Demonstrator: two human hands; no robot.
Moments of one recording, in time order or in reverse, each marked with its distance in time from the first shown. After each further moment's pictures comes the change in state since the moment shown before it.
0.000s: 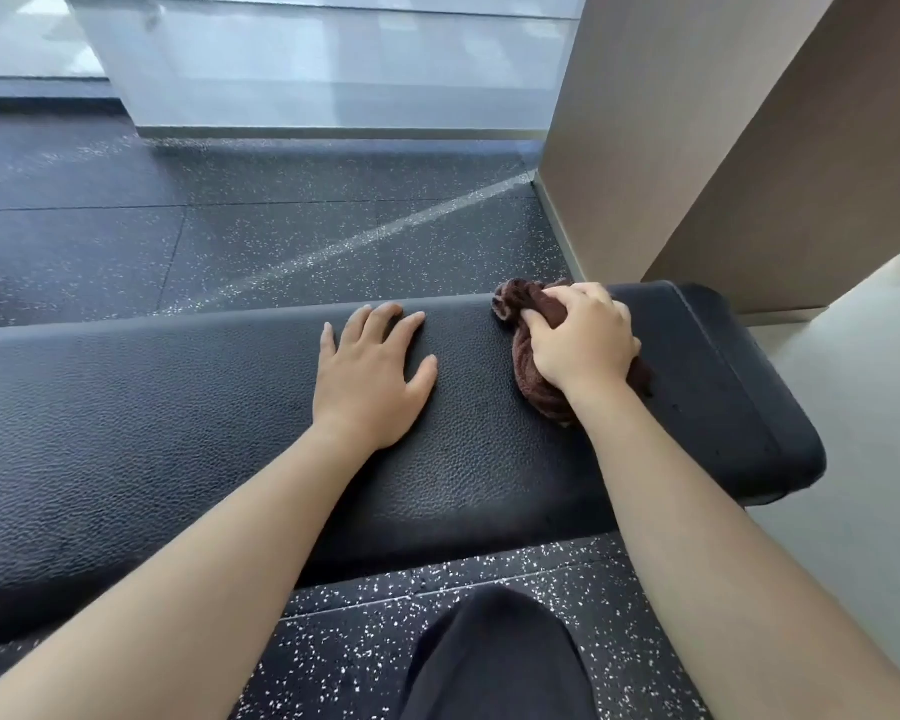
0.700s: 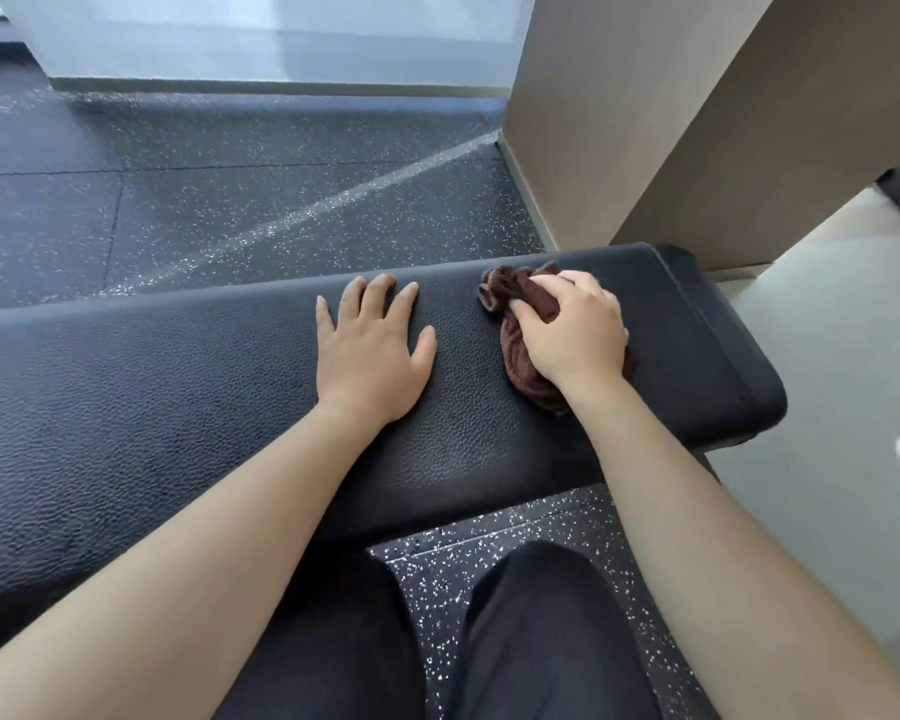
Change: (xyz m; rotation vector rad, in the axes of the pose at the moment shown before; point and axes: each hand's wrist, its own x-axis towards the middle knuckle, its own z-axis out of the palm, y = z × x) left_hand -0.002 0.001 -0.001 -0.036 -0.033 0.017; right_hand -0.033 -0.004 -0.005 -0.010 -0.012 -0.015
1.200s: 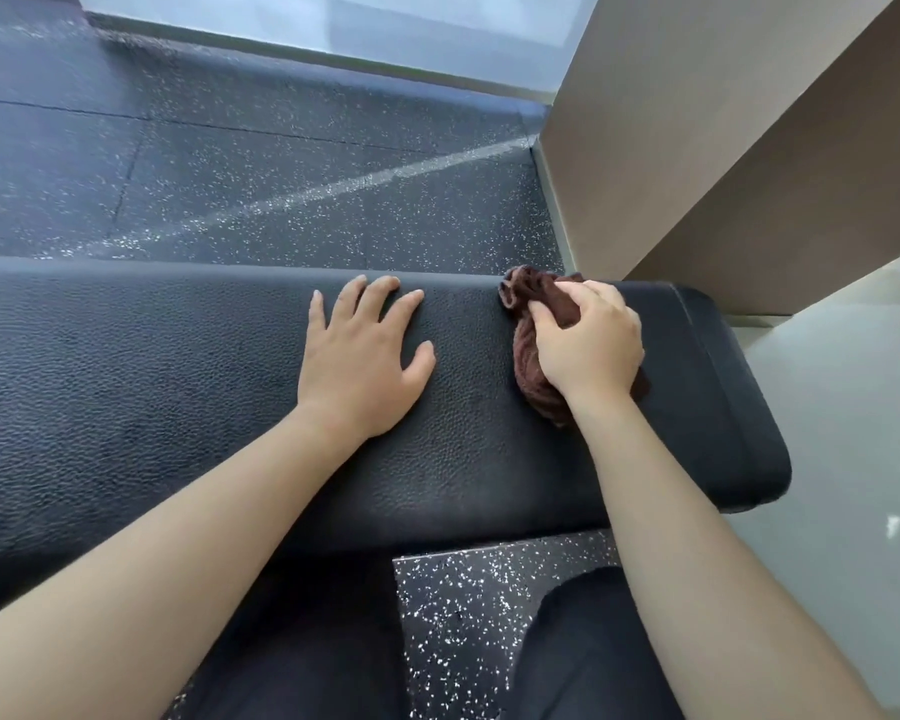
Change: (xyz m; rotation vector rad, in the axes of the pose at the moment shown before) left_hand 0.002 0.000 0.001 0.018 0.020 -0.036; right_hand 0.032 0.005 0.003 0.013 0.033 0.005
